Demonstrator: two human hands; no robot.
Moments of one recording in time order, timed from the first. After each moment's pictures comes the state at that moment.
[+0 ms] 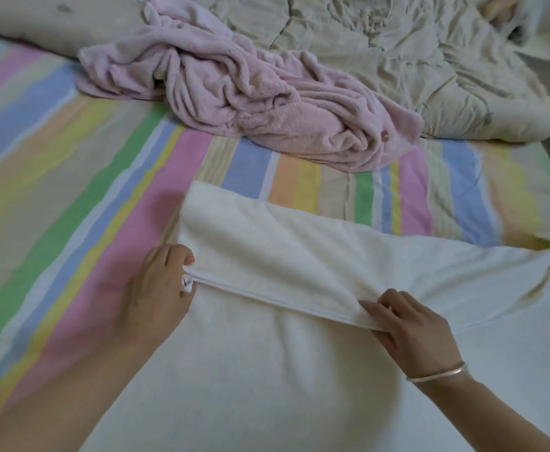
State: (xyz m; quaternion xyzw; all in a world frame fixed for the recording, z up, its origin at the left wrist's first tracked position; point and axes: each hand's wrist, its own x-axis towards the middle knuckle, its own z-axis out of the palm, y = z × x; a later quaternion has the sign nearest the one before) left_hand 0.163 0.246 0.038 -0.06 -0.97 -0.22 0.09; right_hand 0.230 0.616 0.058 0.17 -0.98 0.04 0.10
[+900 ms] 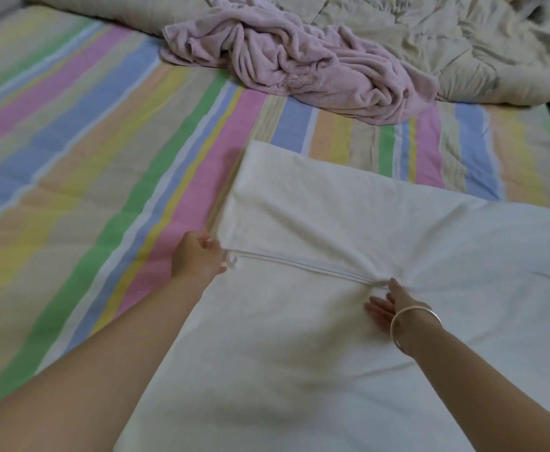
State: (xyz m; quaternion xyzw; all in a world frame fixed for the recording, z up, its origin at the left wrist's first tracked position) left_hand 0.323 0.195 0.063 0.29 -0.77 -0.56 -0.04; right_hand 0.389 0.509 0.076 -0.53 -0.55 0.64 -0.08
